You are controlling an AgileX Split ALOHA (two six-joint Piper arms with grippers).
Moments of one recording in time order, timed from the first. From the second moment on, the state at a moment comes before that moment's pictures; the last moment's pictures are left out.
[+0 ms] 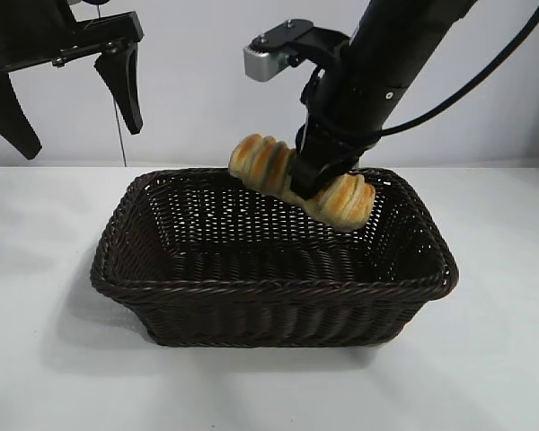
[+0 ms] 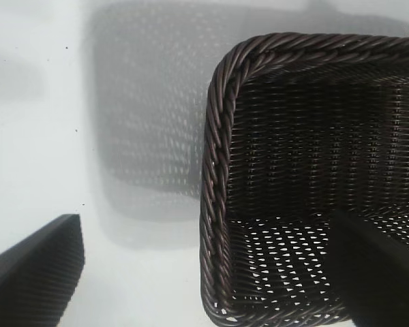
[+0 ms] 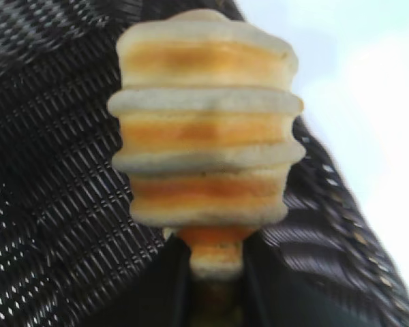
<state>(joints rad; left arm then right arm) -0.30 1.86 -1.59 -0.22 1.18 -0.21 0.46 1.99 -1.38 0.23 0.66 -0.81</state>
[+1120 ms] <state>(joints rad) -0.30 1.86 -1.59 -0.22 1.18 -0.21 0.43 1.79 -1.39 0.15 0.76 -0.17</state>
